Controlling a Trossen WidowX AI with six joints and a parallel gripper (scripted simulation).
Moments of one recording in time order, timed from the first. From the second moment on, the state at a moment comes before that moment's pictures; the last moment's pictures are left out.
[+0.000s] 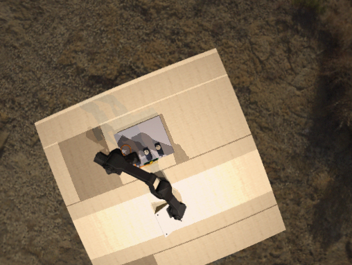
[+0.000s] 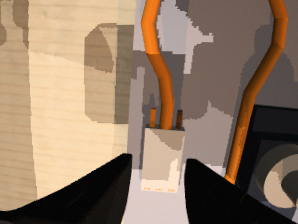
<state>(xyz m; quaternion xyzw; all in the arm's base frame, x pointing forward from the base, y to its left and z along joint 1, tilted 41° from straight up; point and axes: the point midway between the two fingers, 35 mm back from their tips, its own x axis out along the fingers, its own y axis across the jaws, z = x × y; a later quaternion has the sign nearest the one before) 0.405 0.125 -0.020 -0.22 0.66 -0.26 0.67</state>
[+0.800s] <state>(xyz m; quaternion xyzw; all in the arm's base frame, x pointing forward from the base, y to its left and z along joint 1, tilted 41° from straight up) 0.406 0.114 -0.033 -0.22 0.66 -0.26 0.67</state>
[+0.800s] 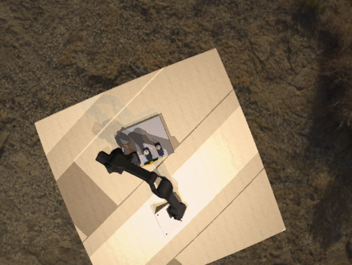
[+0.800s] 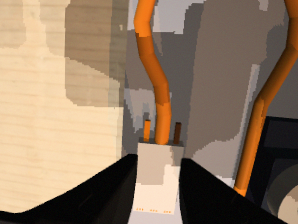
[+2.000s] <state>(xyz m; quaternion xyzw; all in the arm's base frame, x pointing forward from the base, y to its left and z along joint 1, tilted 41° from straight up) 0.392 0.139 0.031 -0.37 0.70 -0.10 0.60</state>
